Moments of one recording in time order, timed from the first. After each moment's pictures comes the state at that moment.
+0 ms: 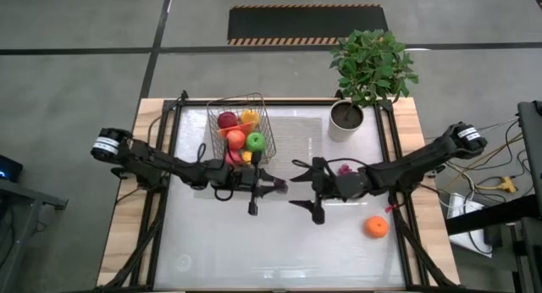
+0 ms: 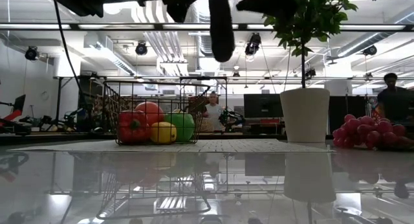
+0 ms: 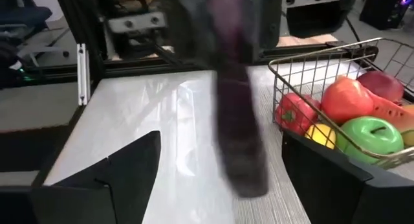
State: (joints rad) left arm -0.19 1.51 0.78 0.85 -0.12 0.09; right arm 0.34 1.35 0.85 0.19 0.33 0.19
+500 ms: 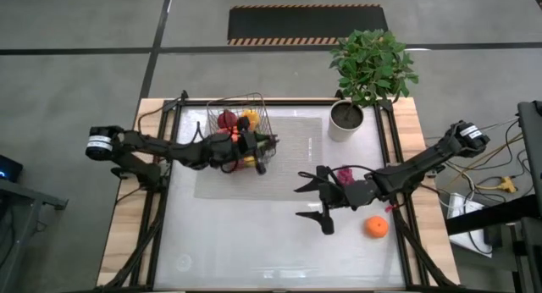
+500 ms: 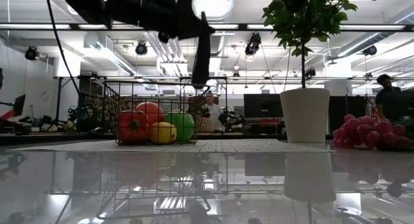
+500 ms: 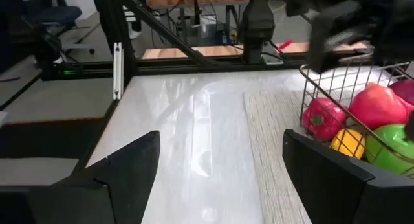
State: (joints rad) left arm 0.04 1.43 0.78 0.64 -0.33 0.19; right arm 0.43 1.32 0.85 0.16 0.34 0.19
